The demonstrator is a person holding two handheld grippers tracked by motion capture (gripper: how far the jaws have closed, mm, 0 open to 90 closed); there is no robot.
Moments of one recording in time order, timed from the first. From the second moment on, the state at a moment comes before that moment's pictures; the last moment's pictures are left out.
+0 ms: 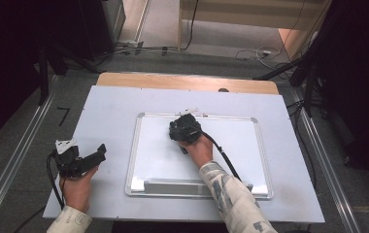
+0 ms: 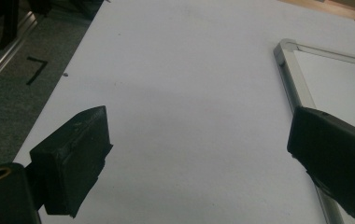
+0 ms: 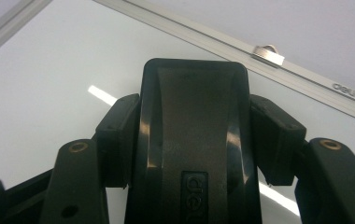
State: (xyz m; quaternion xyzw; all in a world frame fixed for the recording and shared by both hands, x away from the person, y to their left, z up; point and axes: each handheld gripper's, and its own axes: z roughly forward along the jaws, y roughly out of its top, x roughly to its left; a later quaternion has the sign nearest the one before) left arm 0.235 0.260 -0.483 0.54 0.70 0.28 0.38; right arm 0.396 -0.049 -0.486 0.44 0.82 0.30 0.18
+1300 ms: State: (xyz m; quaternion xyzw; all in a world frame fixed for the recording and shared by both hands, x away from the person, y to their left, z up) left arm 0.236 0.259 -0.484 0.54 0.70 0.28 0.37; right arm 0.414 -0.175 -0.484 0.53 0.77 0.29 0.20
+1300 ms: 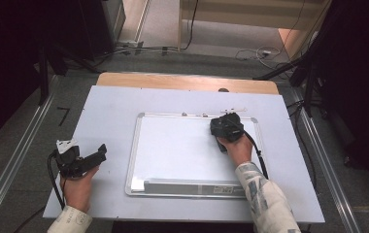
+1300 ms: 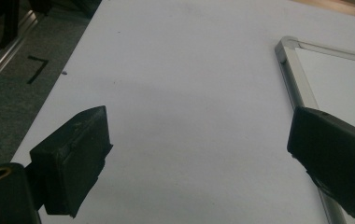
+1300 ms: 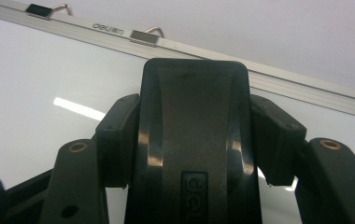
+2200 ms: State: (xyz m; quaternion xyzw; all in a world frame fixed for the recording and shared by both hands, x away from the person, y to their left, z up) left arm 0.237 0.257 -0.484 0.54 0.70 0.28 0.37; right arm 0.392 -0.229 -0.452 0.54 0.75 0.31 0.23
